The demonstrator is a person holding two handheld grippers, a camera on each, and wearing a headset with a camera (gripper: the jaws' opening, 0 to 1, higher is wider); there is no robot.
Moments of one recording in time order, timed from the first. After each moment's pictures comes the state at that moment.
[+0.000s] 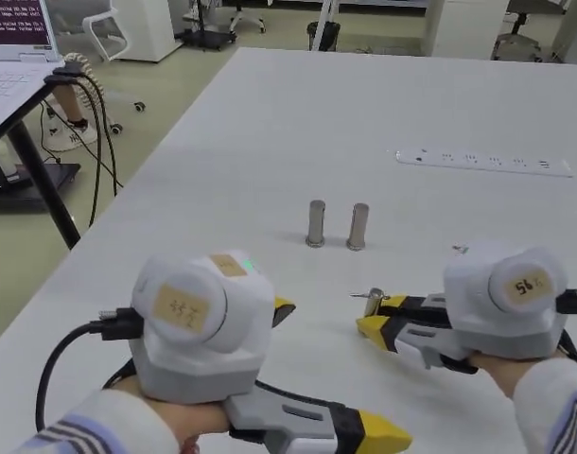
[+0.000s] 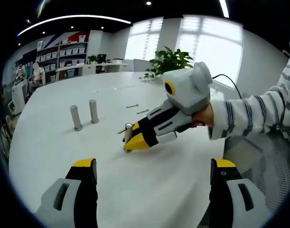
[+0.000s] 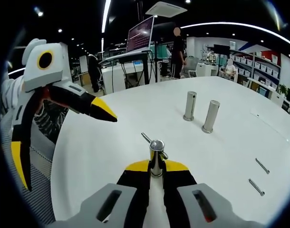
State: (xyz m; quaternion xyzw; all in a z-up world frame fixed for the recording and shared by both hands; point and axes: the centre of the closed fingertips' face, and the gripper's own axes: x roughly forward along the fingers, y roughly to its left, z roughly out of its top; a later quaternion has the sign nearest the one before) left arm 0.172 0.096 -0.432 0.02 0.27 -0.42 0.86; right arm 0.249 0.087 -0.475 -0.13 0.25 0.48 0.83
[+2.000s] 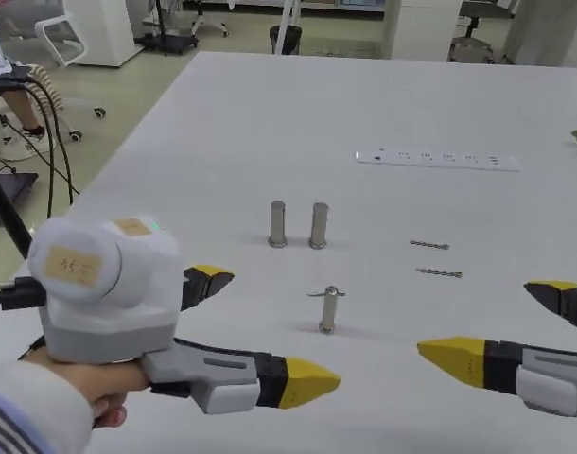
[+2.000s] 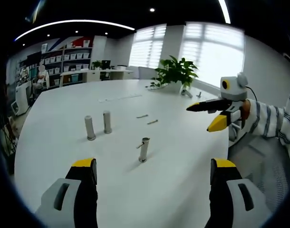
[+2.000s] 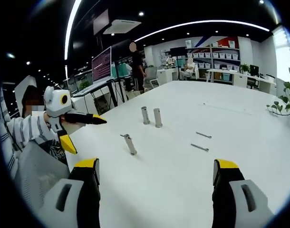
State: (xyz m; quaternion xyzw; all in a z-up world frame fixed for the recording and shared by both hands) left arm 0.192 0.120 -0.410 0.01 0.24 -0.41 0.88; right arm 0.205 -0.044 -0.400 -0.01 0.25 0.33 0.91
